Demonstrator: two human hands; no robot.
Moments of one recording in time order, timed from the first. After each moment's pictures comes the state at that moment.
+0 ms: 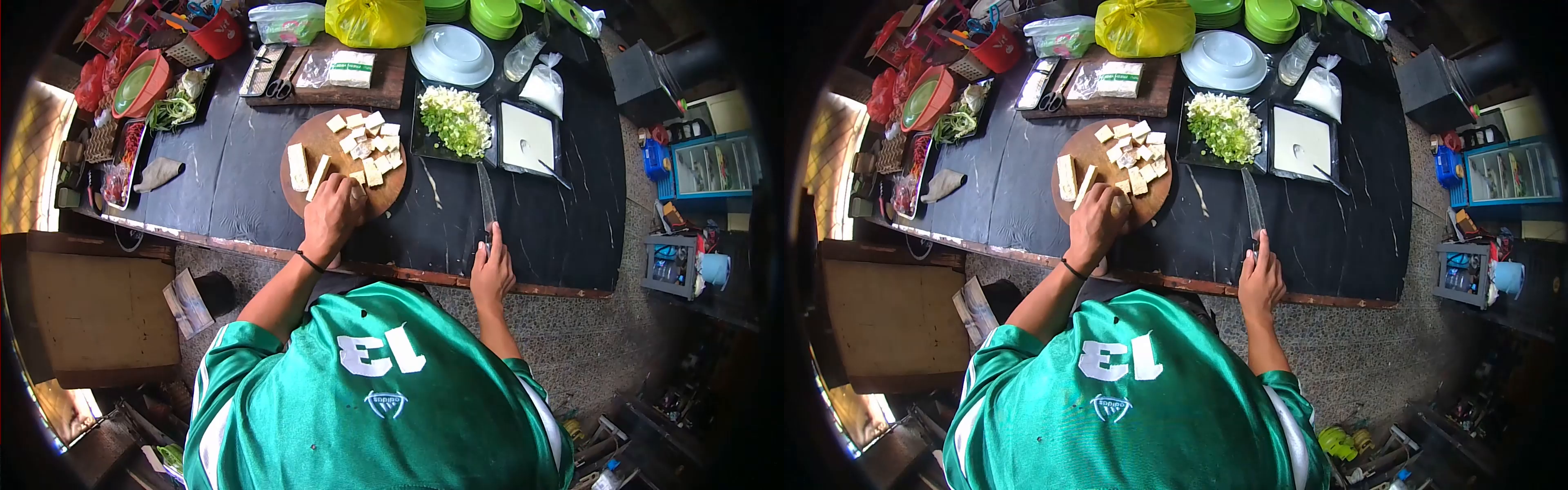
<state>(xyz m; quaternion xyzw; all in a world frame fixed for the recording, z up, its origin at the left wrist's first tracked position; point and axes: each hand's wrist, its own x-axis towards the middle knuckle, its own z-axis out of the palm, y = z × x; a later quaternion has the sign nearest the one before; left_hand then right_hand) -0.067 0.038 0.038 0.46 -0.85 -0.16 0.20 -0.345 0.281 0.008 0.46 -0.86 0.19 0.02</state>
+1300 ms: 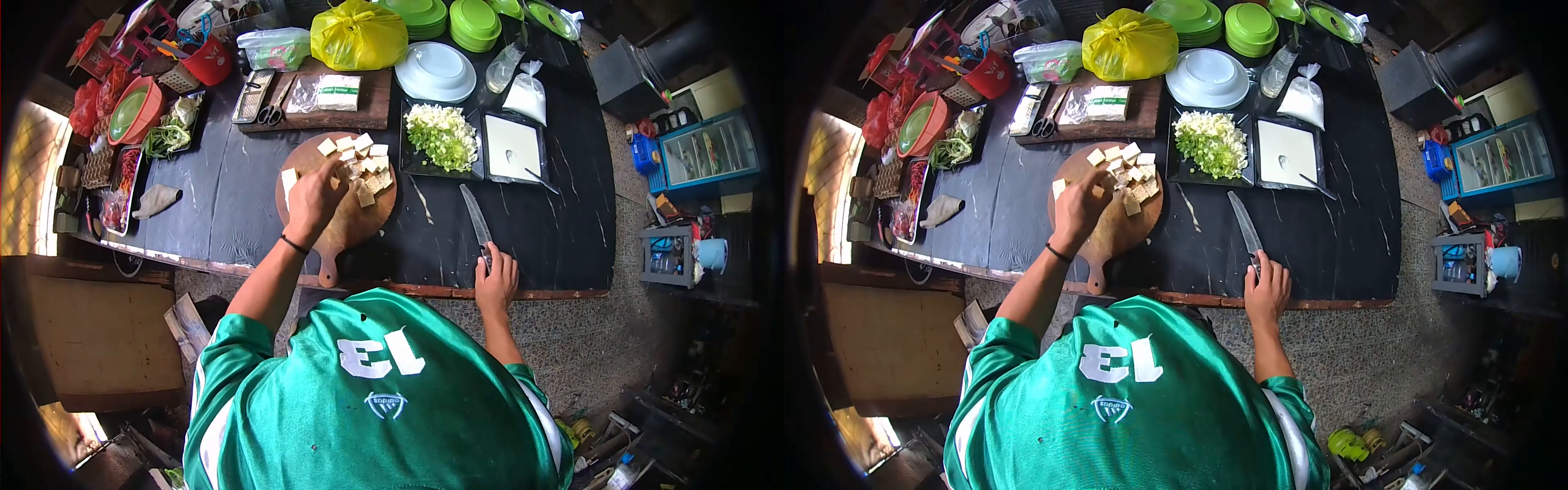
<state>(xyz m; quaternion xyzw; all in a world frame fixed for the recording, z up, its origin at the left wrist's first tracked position) -0.078 -0.033 0.064 0.46 -0.84 -0.20 0.21 -0.370 0.299 -0.001 0.49 -0.85 0.18 0.08</state>
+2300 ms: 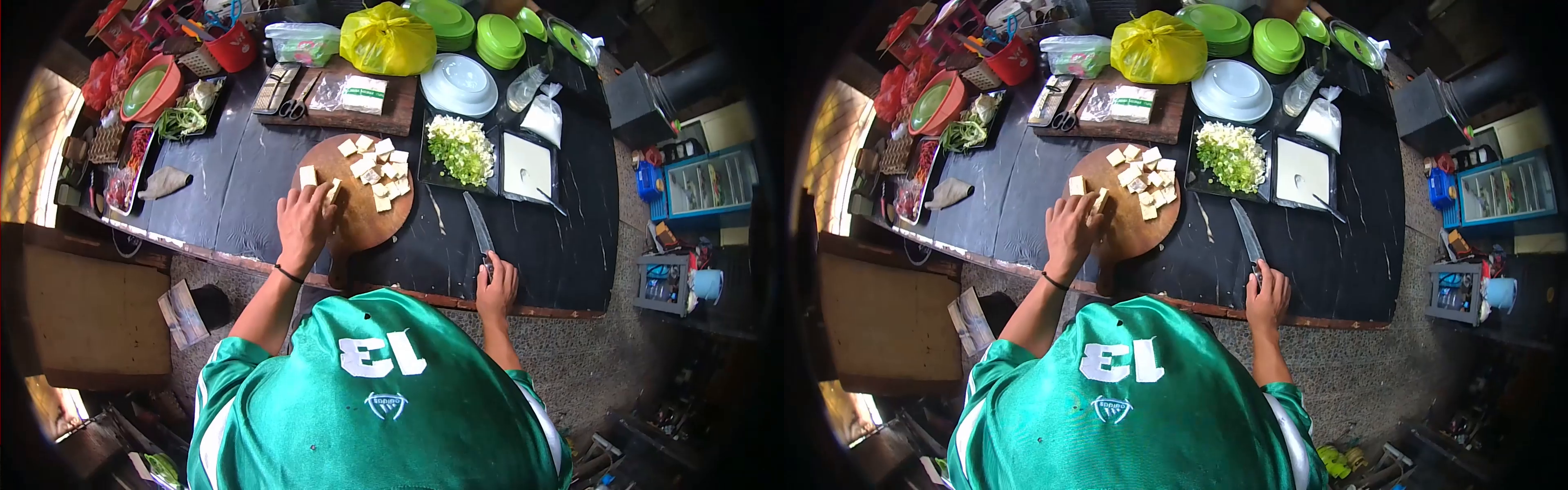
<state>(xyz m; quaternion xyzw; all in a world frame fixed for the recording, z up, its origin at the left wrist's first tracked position) -0.018 0.000 0.059 0.51 -0.84 -0.06 0.20 -0.369 0.282 -0.001 0.53 -0.82 0.22 0.06</state>
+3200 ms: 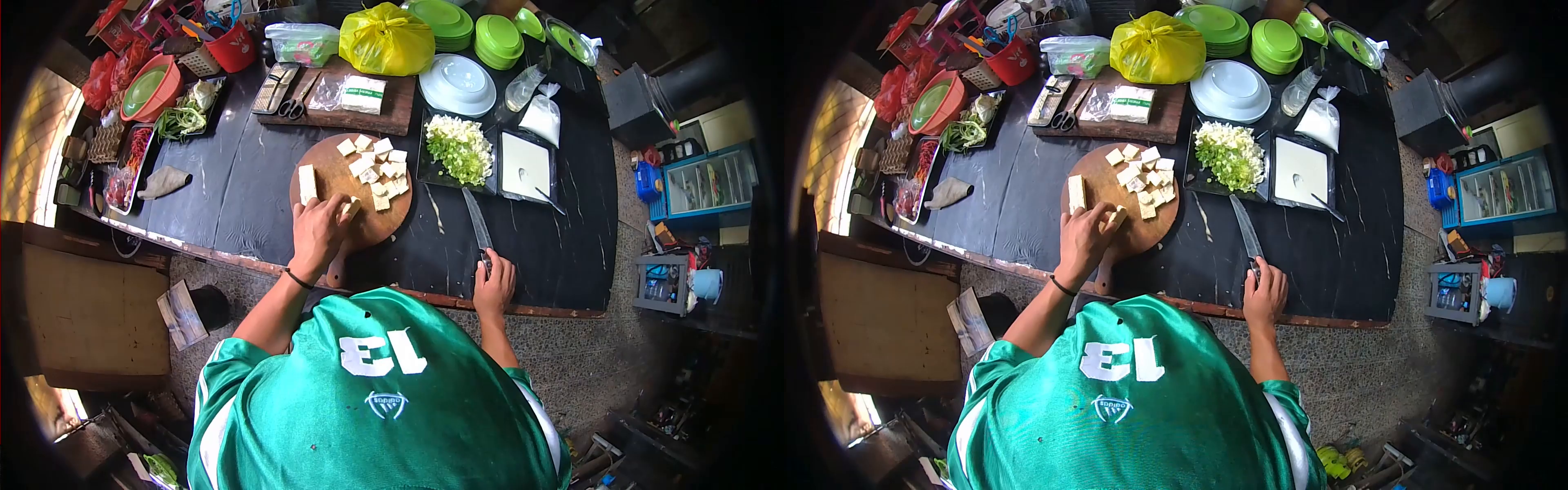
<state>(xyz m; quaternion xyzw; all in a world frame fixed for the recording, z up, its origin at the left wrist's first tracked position) -0.034 0.017 0.059 0.48 -0.85 -0.15 0.16 -0.365 0.273 -0.002 0.52 -0.81 0.24 0.07</state>
